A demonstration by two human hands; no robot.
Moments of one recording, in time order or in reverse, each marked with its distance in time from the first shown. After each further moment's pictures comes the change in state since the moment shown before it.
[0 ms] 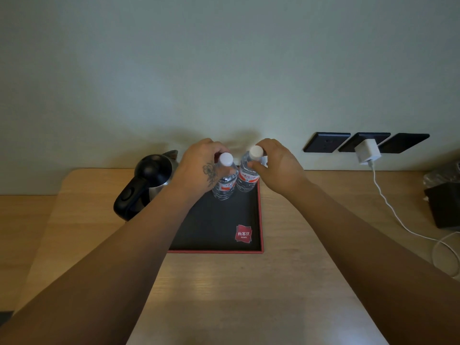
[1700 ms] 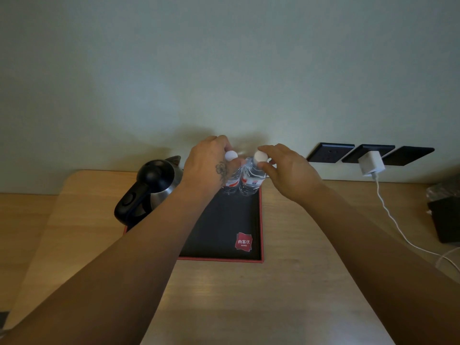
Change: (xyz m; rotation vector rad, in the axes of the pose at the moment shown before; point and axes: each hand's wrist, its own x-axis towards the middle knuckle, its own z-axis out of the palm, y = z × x) left_hand 0.020 0.019 0.001 0.157 0.112 -0.109; right_hand 0.005 0.010 -0.019 -0.188 0.015 -0.207
